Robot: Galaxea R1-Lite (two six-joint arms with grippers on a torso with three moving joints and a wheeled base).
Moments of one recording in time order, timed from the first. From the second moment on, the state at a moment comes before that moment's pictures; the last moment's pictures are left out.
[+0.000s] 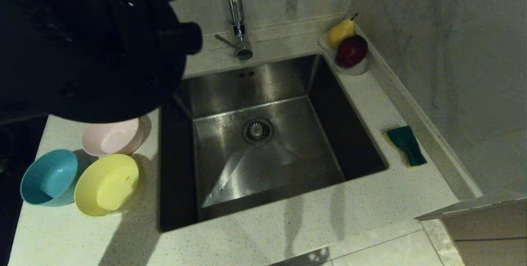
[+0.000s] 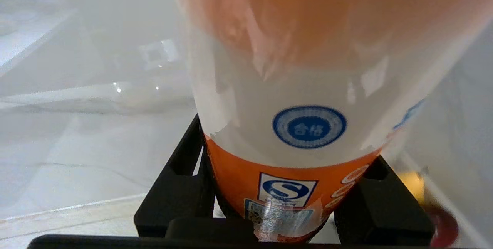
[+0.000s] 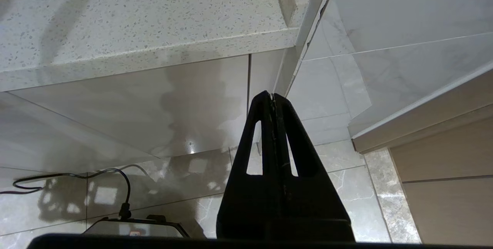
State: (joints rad) left arm -1.02 1.88 -1.91 -0.96 0.81 0.85; right arm 0.00 0.00 0.00 0.00 0.00 -0.01
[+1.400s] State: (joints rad) left arm -0.08 1.70 -1.73 -0.54 0.71 0.08; right arm 0.00 0.00 0.00 0.00 0.00 -0.01
